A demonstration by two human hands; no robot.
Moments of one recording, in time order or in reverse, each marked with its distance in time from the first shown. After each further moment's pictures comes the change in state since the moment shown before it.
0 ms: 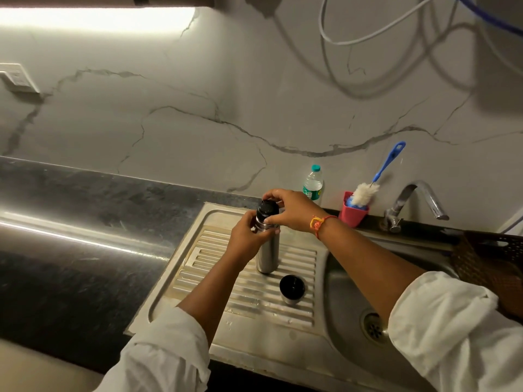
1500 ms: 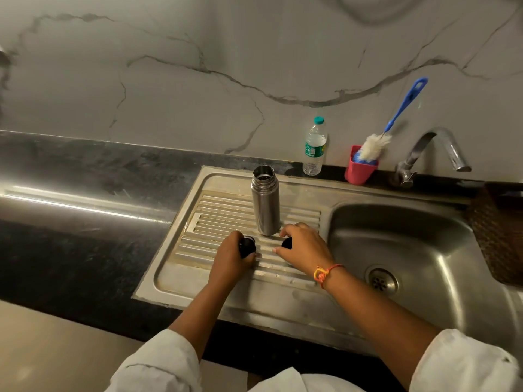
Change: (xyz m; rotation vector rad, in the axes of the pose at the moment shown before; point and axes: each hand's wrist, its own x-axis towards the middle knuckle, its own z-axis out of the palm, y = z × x) left_hand -0.071 -0.100 -0.003 0.560 -0.001 -0.111; right_hand -0.097 0.057 0.111 -0.077 0.070 0.278
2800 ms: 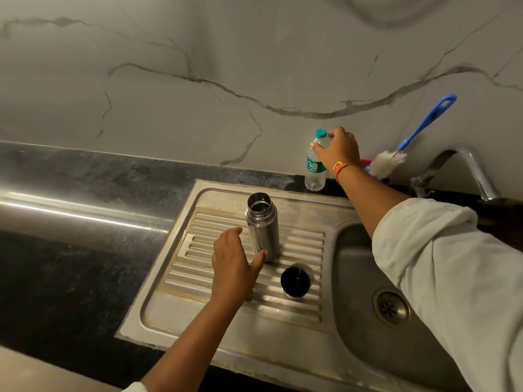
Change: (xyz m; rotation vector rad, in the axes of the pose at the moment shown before) left_hand 0.032 0.052 -0.009 0.092 0.196 0.067; right_hand 0.243 0.052 -0.135 0.088 0.462 0.167
